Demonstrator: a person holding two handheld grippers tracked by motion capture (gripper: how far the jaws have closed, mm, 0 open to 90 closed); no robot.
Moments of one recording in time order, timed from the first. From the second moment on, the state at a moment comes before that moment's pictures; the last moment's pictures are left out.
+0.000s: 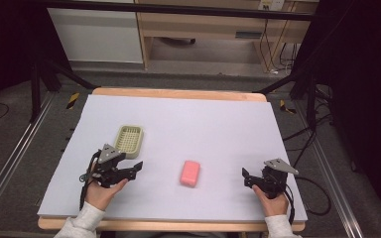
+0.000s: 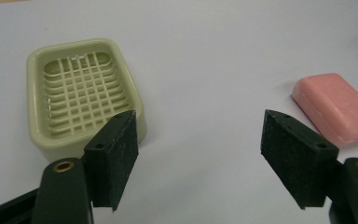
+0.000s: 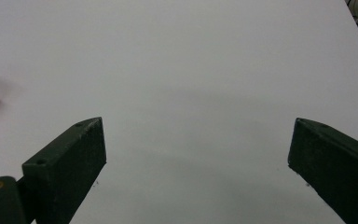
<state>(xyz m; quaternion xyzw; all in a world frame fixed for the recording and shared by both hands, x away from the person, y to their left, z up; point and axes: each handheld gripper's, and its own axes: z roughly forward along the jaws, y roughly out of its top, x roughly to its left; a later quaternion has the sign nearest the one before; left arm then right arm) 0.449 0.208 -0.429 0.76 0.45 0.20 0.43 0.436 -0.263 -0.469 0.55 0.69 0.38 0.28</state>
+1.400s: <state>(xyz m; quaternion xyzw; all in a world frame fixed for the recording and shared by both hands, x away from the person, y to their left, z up) 0.458 0.134 -0.420 0.78 0.41 0.17 0.44 0.437 -0.262 -0.470 0.55 0.69 0.38 0.28</state>
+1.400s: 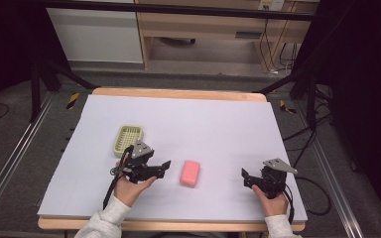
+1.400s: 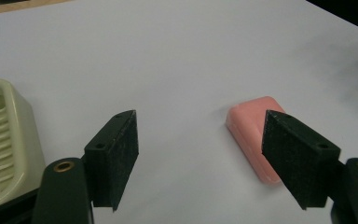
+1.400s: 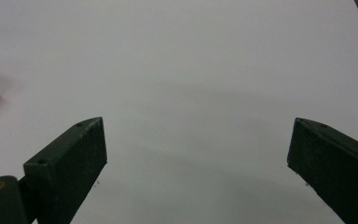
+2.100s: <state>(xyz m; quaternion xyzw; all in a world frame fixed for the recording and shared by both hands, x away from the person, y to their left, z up) 0.462 0.106 -0.422 0.80 0.39 0.16 0.43 0.437 -0.261 -0.470 0.55 0.69 0.37 0.28</state>
